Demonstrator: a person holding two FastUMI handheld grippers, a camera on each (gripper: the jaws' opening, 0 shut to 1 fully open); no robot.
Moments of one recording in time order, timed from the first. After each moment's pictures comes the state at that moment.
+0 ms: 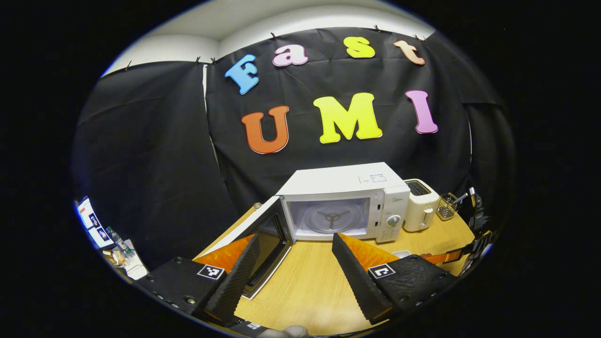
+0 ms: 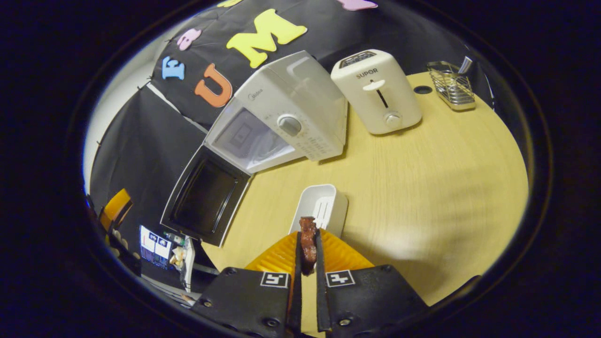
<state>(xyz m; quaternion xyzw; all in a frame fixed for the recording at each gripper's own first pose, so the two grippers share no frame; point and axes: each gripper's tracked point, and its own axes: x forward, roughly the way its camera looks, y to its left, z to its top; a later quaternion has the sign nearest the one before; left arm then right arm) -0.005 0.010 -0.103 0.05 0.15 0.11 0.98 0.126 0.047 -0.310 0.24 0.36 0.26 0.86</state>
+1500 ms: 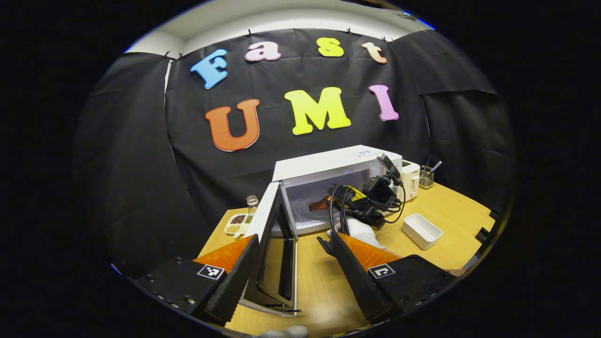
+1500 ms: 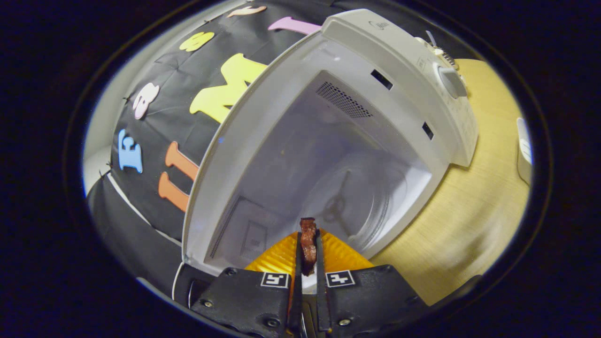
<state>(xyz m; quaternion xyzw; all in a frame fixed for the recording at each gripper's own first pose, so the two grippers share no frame) 0.012 0.132 -0.182 0.08 0.14 -0.08 0.98 0.374 0.335 -0.251 0.49 0.09 0.00 0.86</state>
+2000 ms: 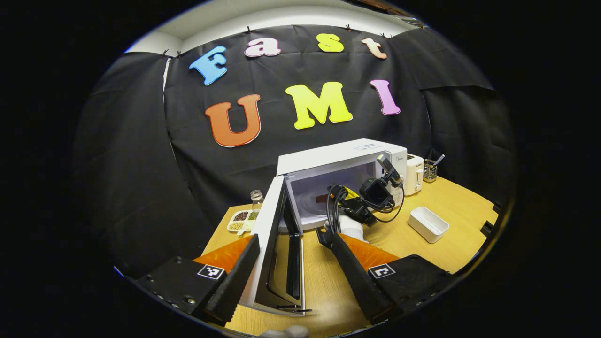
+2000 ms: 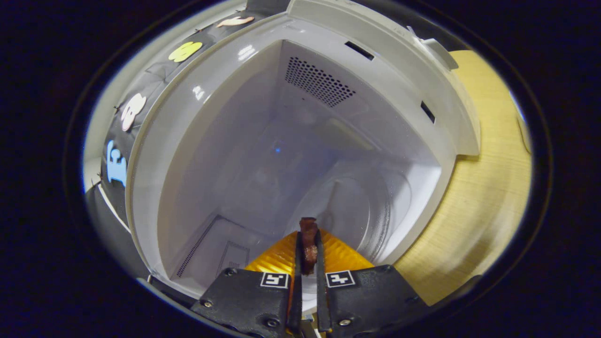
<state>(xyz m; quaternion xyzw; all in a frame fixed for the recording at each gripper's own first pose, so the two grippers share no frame) 0.017 0.142 -0.190 0.09 0.15 -0.08 0.98 0.412 0.328 -0.273 0.49 0.05 -0.05 0.87</state>
